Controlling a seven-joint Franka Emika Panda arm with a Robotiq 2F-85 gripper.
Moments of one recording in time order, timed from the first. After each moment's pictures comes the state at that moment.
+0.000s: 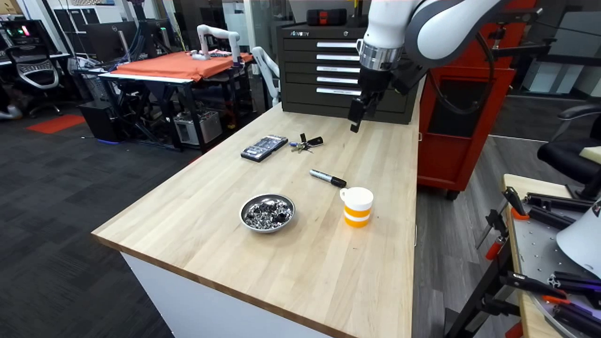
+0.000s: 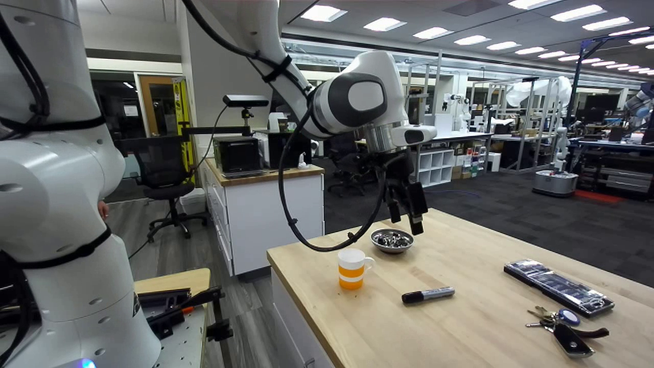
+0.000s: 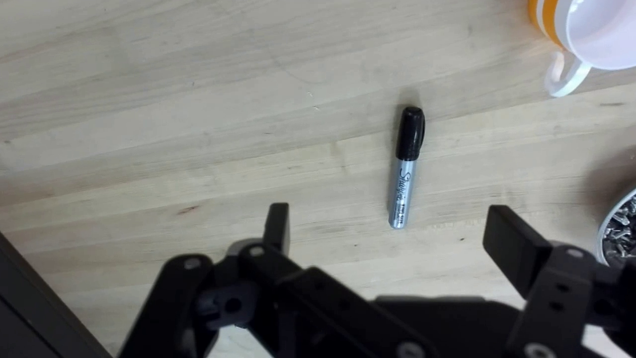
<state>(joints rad) -0.05 0.06 0.00 -2.31 -0.29 2.55 0.31</state>
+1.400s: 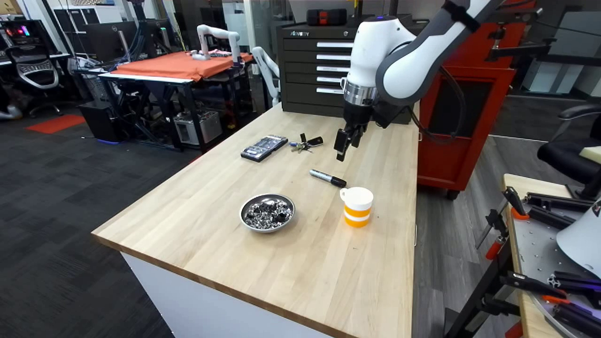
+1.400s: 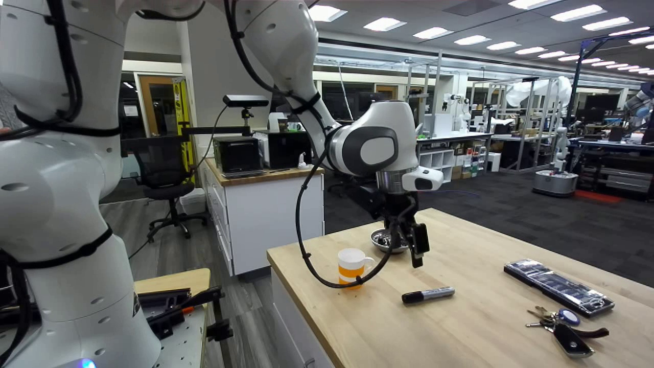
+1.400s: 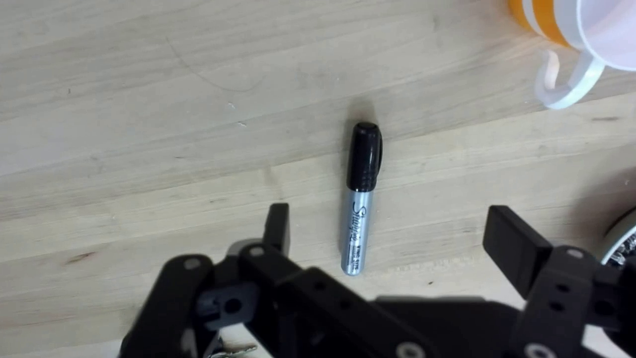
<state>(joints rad) -0.02 0.30 -0.02 -2.24 -0.12 2.70 0.17</state>
